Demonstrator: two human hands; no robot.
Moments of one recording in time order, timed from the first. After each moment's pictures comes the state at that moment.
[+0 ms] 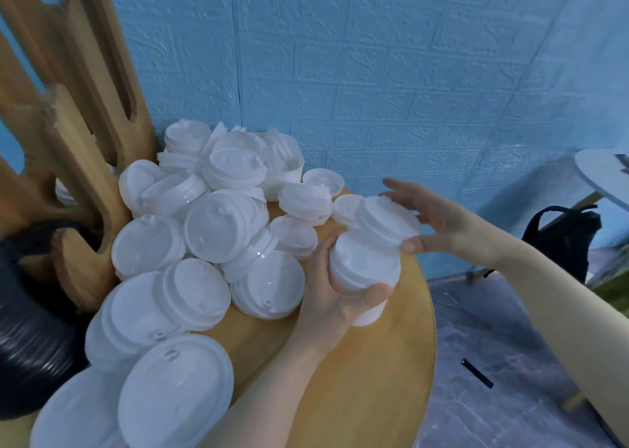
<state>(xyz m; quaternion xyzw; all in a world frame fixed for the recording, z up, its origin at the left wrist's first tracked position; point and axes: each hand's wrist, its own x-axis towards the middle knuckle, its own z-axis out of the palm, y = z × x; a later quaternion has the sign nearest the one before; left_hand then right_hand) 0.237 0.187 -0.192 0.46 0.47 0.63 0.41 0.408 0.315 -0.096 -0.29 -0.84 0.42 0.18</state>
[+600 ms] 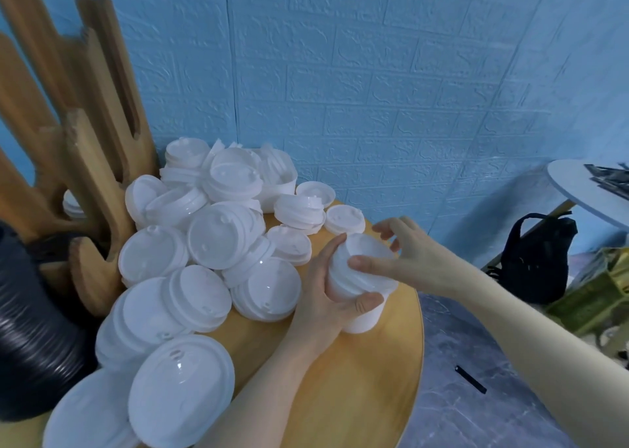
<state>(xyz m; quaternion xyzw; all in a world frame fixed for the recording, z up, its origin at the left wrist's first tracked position) 0.232 0.182 -0.194 0.51 0.47 0.60 0.40 0.376 0.242 -0.086 -0.50 -0.82 0.26 0.12</state>
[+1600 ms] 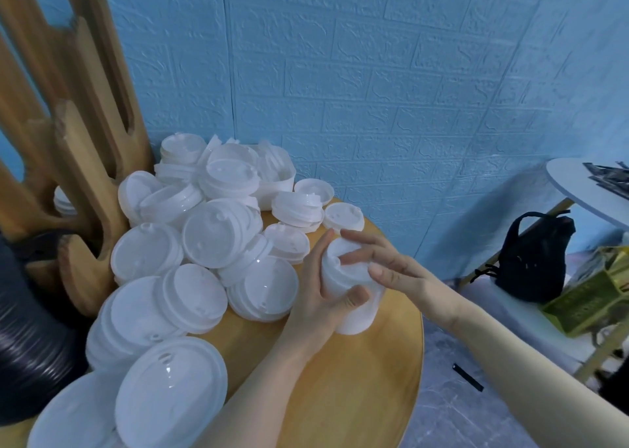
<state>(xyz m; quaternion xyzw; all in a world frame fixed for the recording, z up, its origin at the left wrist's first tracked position) 0.228 0.178 -0.191 0.50 0.45 0.61 0.42 0.388 0.244 -0.132 -0.24 -0.79 0.52 0.22</state>
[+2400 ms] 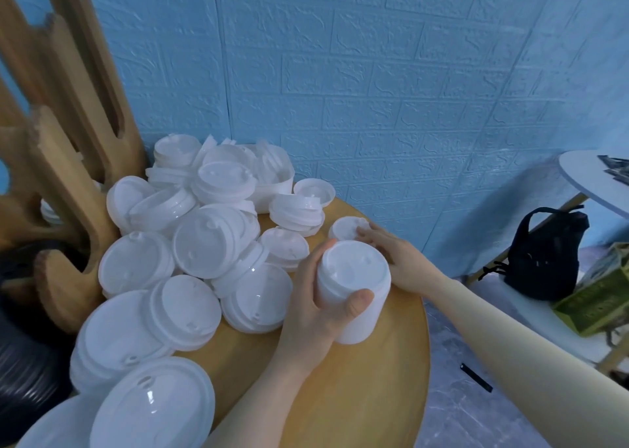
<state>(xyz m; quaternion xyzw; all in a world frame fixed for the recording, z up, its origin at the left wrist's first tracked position) 0.229 0.179 -0.185 0.48 0.48 0.63 0.37 0.385 0.345 -0.192 -0.38 -0.87 0.22 0.21</state>
